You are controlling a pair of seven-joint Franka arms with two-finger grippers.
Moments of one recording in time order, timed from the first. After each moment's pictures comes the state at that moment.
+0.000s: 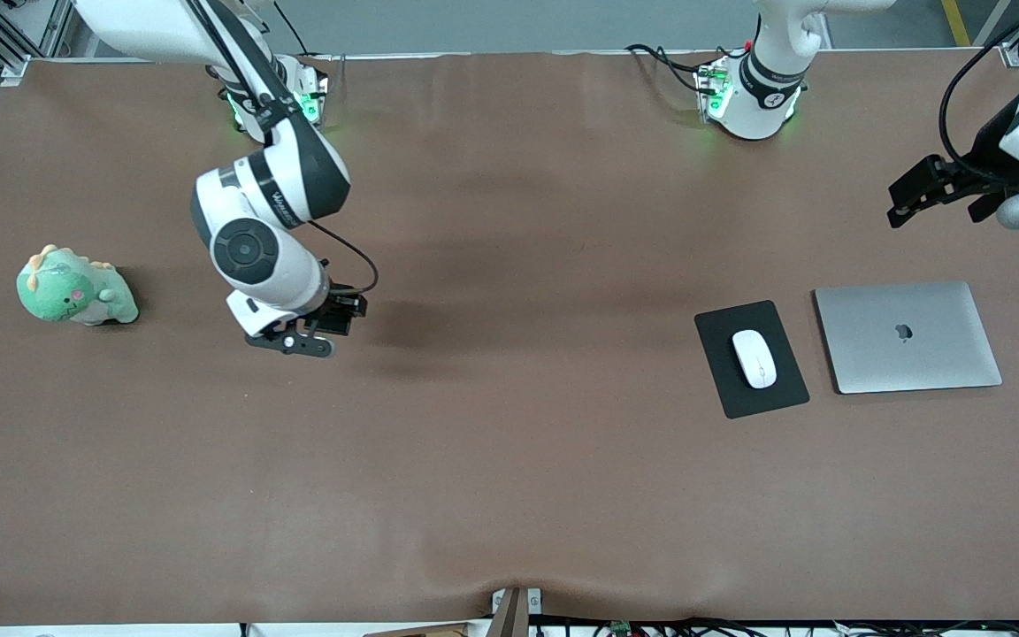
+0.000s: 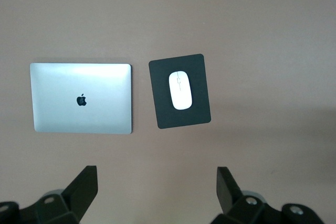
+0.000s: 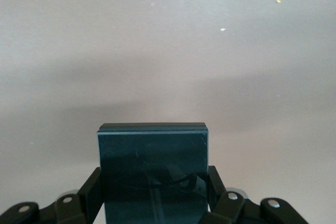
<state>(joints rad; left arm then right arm) -0.10 -0.10 0.00 -1.64 0.01 1.59 -0.15 0.23 0.29 0.16 -1.94 -0.04 2.02 0.57</state>
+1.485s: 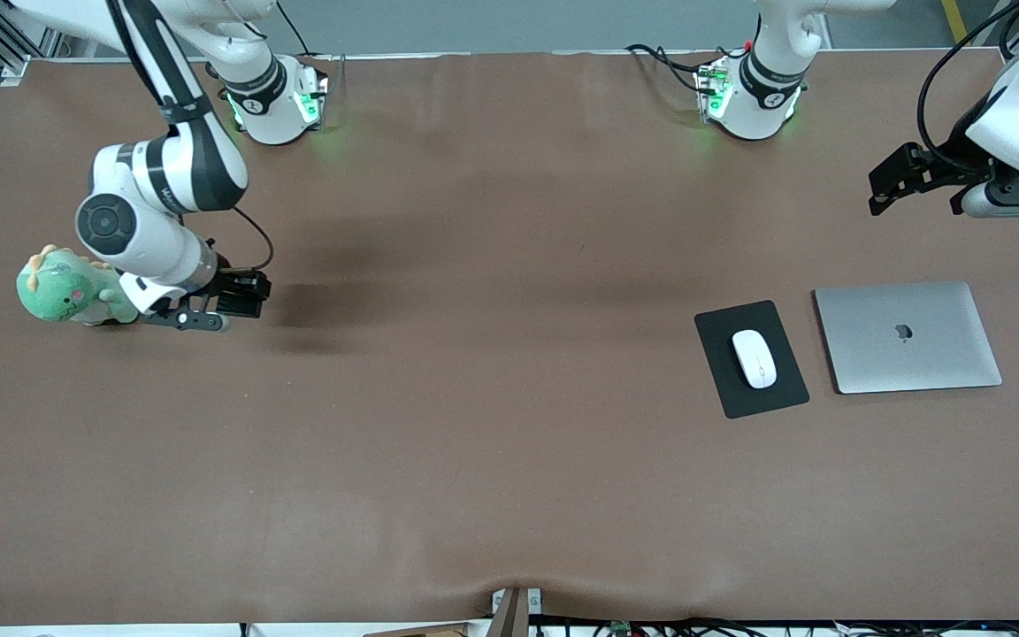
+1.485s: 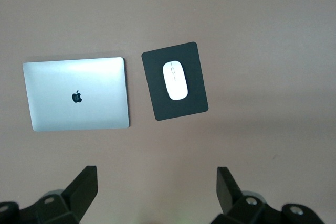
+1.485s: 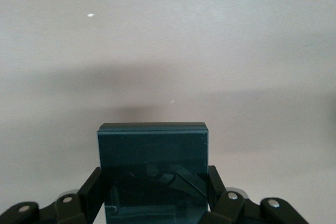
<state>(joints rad) -0.11 -0.10 -0.03 -1.66 0.01 1.57 -0.12 -0.09 0.11 0.15 -2.34 -0.04 2.30 0.18</state>
